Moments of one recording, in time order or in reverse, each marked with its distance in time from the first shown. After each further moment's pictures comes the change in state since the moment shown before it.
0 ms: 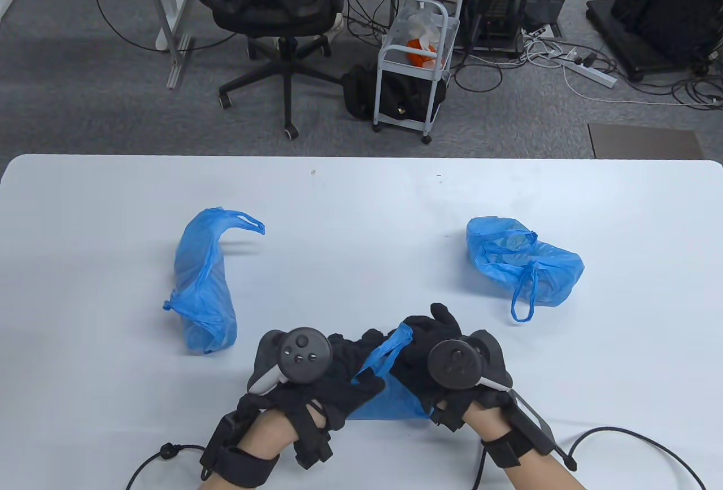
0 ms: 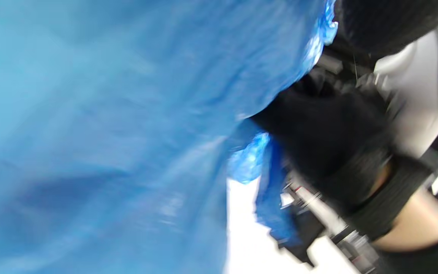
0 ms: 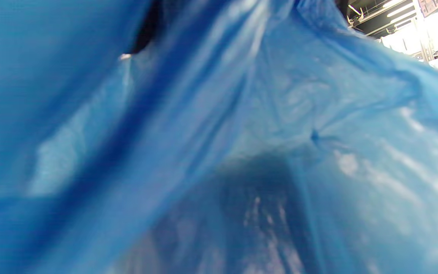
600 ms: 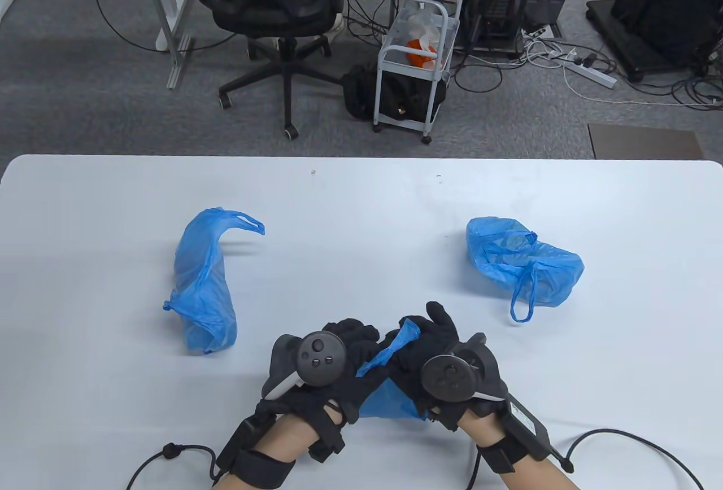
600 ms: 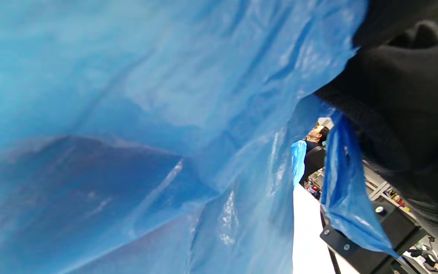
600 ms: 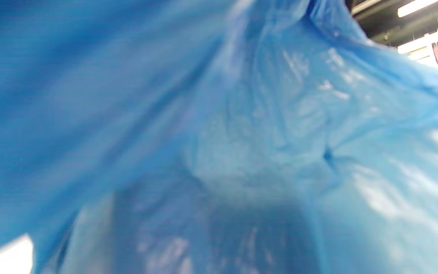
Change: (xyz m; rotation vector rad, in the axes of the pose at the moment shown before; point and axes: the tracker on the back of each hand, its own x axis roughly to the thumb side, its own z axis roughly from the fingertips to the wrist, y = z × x) left_hand -0.008 -0.015 -0.012 0.082 0.116 0.071; right_hand 0.022 -0.004 0.003 -0.118 -0.088 0.131
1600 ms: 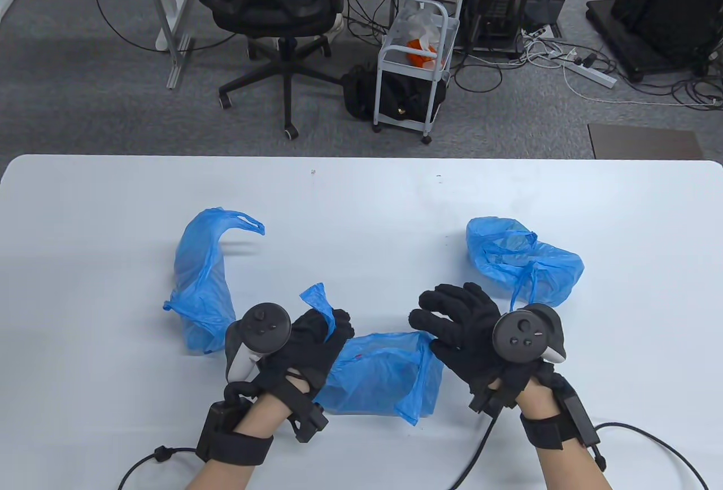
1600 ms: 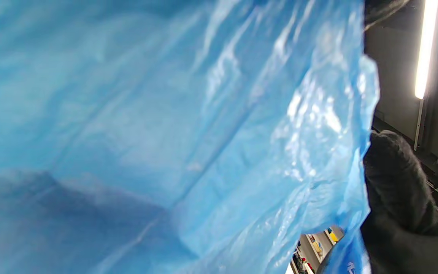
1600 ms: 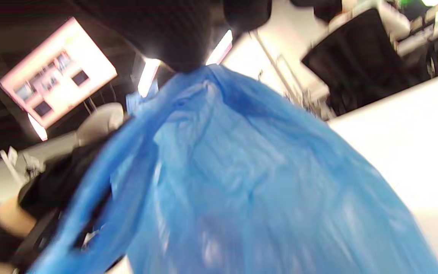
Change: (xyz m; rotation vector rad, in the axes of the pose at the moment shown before) left_hand -0.059 0.027 0.000 0.049 0.102 0.416; right_hand -0.070 -0.045 0.008 0.248 0.012 -0.353
